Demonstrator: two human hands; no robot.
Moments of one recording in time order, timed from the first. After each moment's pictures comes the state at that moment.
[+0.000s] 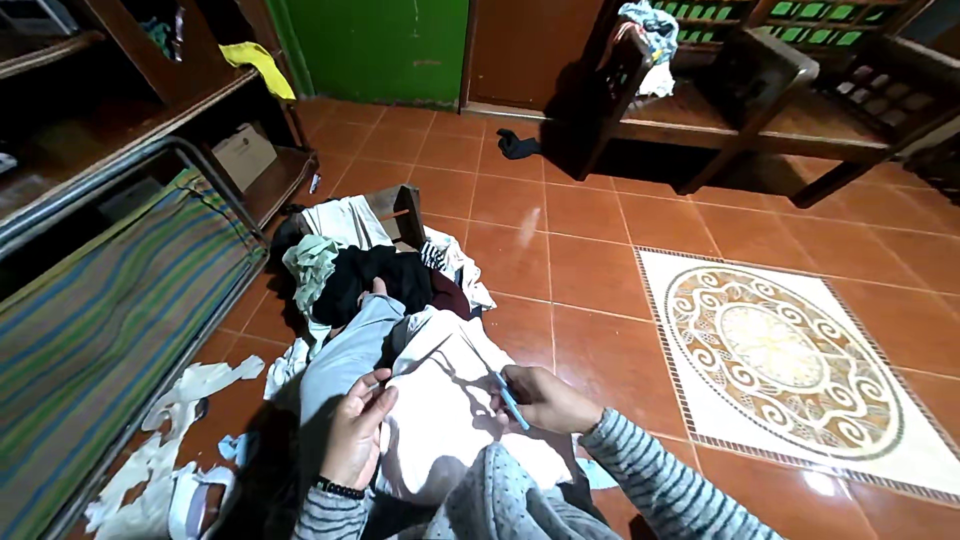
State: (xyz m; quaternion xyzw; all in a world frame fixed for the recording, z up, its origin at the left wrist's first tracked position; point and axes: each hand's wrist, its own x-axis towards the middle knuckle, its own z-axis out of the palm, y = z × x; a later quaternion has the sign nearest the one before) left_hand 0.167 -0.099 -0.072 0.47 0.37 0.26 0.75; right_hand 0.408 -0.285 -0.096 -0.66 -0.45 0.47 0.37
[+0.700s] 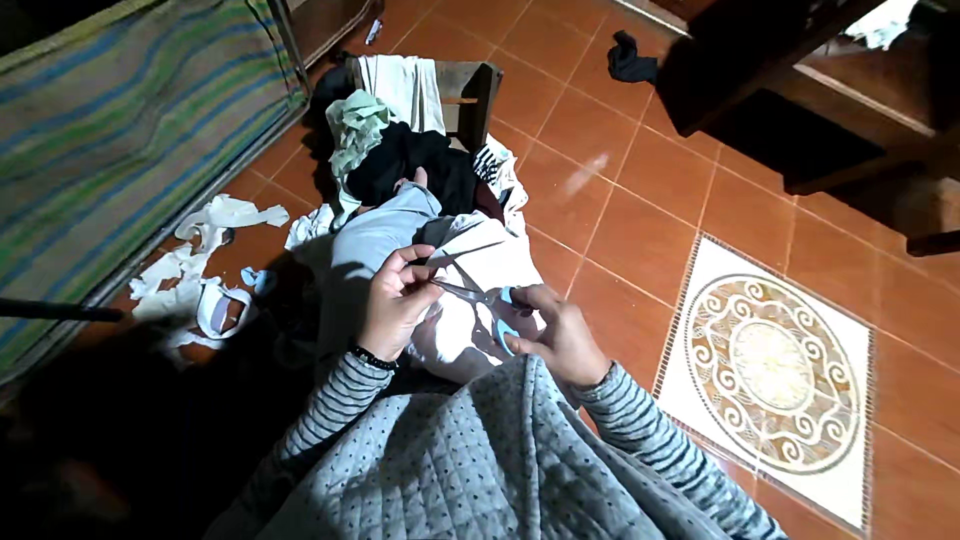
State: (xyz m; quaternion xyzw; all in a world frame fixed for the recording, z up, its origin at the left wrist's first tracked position) left_hand 0.165 -0.107 -0.068 0.50 0.33 0.34 0.73; right_hand 0.366 -0.257 -0.085 -0.68 -0.61 0.18 0.36
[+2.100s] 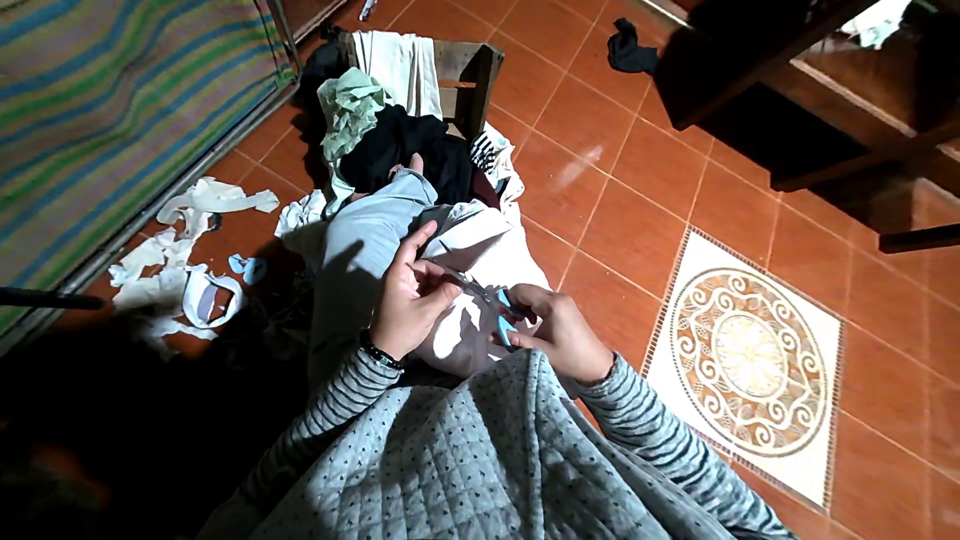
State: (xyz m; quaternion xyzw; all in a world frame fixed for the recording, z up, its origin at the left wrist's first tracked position) left_hand 0.173 -0.115 -0.076 0.54 0.28 0.34 0.71; right_hand 0.362 -0.252 -0.073 -0.66 -0.62 0.26 0.33
